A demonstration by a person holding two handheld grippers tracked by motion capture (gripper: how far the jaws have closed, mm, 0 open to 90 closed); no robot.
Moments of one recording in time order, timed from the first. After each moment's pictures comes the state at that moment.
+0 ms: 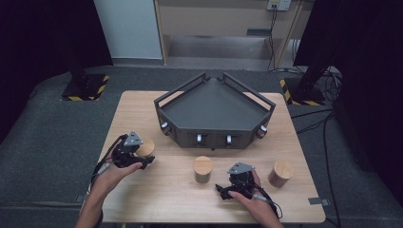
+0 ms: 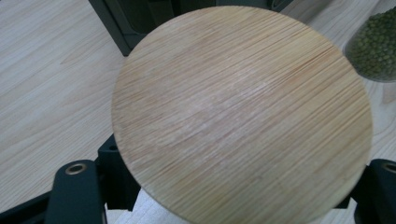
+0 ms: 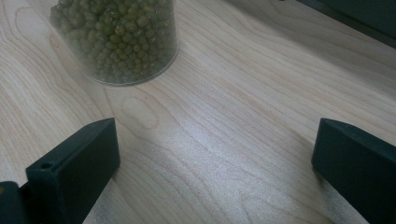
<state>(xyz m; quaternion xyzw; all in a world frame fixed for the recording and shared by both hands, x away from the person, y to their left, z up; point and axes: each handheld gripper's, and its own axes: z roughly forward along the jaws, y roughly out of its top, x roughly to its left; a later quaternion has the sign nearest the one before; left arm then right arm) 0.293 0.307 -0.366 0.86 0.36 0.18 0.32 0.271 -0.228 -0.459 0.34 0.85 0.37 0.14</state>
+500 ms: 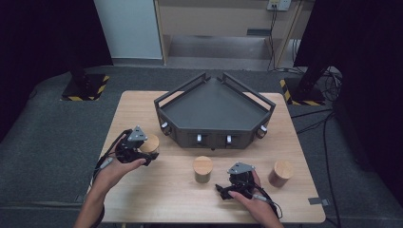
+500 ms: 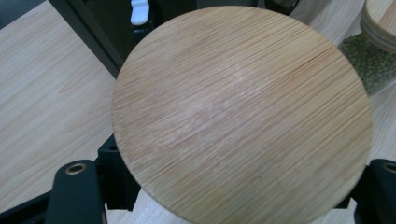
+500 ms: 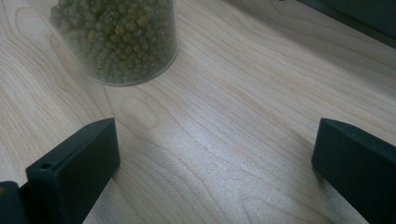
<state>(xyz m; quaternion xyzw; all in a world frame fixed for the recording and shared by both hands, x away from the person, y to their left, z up) 0.301 0.294 -0.344 0.86 0.34 0.18 0.33 0.271 -0.228 -0.459 0.34 0.85 0.37 0.14</state>
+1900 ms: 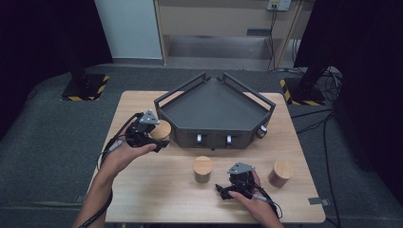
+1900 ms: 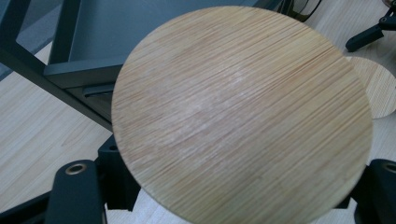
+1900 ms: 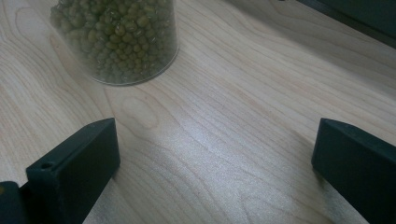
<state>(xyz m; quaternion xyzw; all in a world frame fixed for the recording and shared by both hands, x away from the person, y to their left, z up) 0.331 0.263 -0.290 0.88 0.32 0.16 0.33 0.271 -0.228 -0.459 0.34 0.85 0.37 0.14</state>
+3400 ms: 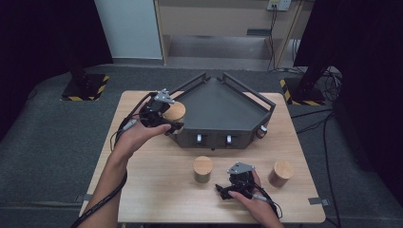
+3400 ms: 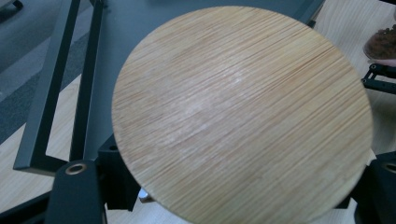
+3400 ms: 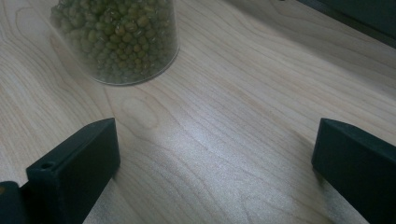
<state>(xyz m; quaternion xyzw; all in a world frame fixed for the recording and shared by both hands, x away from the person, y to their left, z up) 0.365 0.227 -0.247 0.87 0.30 0.17 0.34 0.271 -0.228 -0.459 0.34 0.85 0.37 0.14</state>
